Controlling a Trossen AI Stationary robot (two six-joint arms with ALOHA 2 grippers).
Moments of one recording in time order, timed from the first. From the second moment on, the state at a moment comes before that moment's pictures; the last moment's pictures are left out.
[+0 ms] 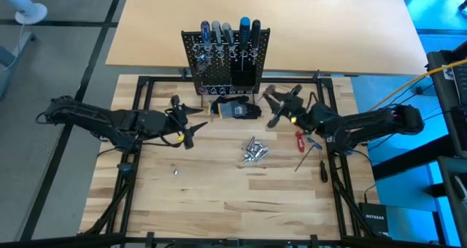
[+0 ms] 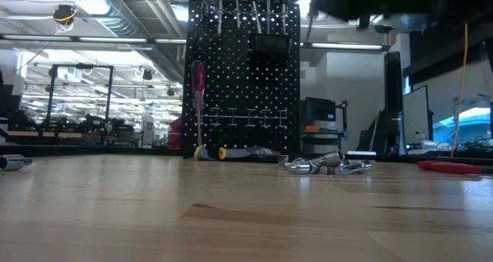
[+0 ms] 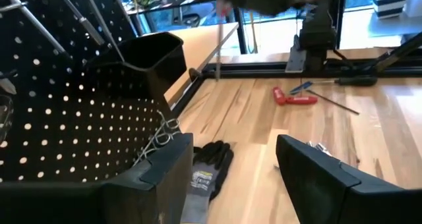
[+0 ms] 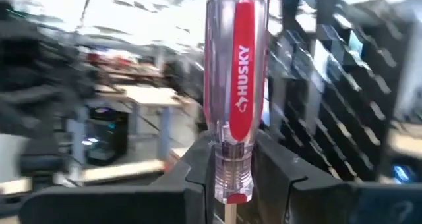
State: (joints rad) left arm -0.18 1.01 0.84 -0.12 -0.63 0.06; right arm -0.07 1.14 0.50 0.95 0.49 -0.22
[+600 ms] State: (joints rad) left arm -0.18 1.02 0.84 -0.12 -0.63 0.08; right arm -0.42 1.39 0.46 1.17 0.32 0.10
